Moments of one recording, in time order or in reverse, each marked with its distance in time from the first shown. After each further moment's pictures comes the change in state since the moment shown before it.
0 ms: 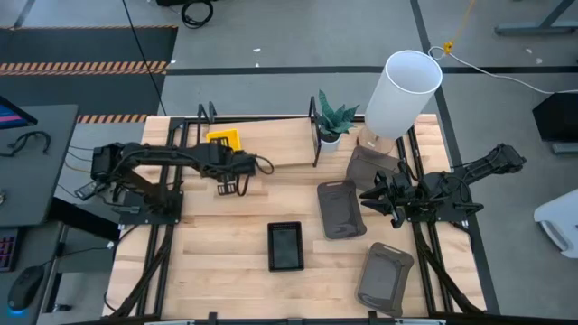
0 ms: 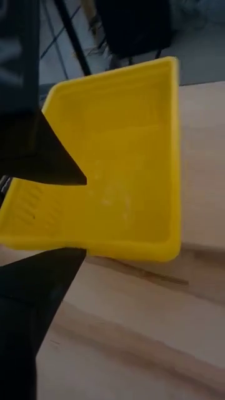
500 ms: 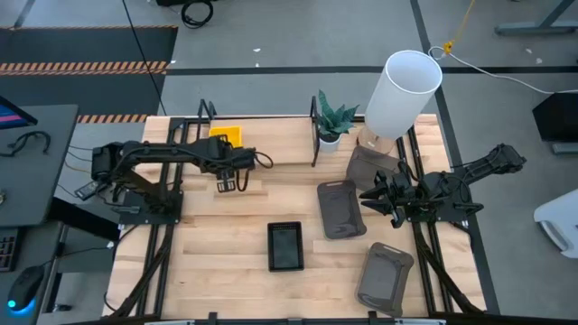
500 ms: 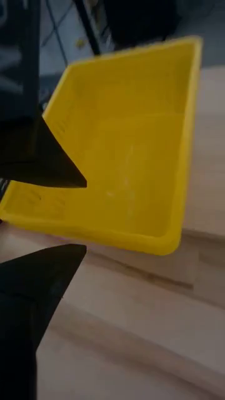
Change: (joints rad) left arm 0.047 -0.001 0.000 0.006 0.034 0.036; right arm 0.000 0.000 0.000 0.000 0.000 0.000
